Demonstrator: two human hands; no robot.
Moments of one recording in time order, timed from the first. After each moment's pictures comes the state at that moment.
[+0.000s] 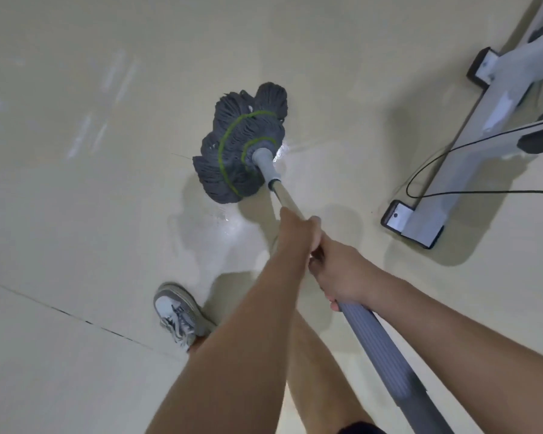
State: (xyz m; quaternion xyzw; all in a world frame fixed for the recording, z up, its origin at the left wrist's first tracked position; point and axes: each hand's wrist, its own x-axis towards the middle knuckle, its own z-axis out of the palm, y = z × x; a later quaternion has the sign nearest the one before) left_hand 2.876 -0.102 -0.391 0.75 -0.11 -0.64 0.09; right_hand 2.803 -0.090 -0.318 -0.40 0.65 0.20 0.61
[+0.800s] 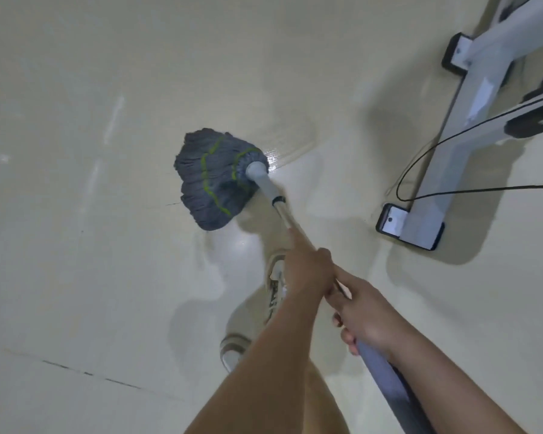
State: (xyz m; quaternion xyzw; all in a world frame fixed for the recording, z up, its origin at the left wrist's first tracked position) left_hand 2.818 -0.094 -0.412 0.75 -0.31 -0.59 -0.04; right_hand 2.738 -0.066 -0.333 -0.23 0.71 0.02 0.67
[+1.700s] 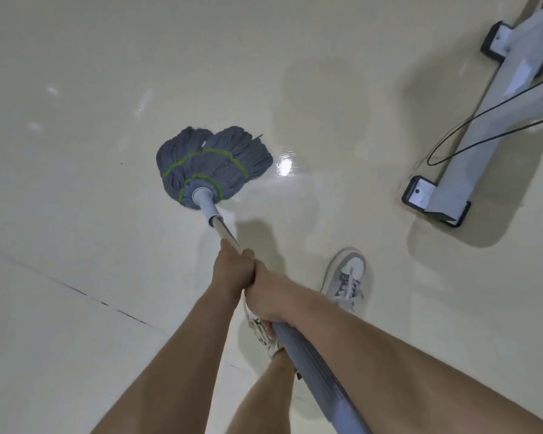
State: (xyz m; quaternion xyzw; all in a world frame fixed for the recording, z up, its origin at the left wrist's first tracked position) left_hand 2.993 0.072 -0.413 0.82 -0.20 -0.54 -0.01; right_hand 2.906 0.070 -0.362 -0.42 0.57 0.25 0.66
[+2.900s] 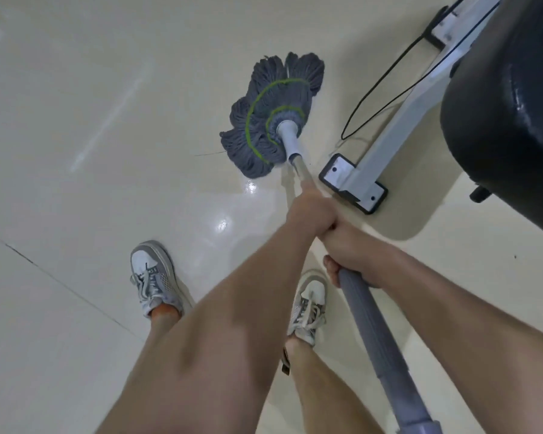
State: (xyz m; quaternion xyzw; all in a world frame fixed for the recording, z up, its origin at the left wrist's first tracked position) left_hand 2.591 0.034 -0.419 0.74 -0.30 -0.60 0.06; right_hand 2.511 0.059 -0.379 -0.31 0.67 0.12 0.67
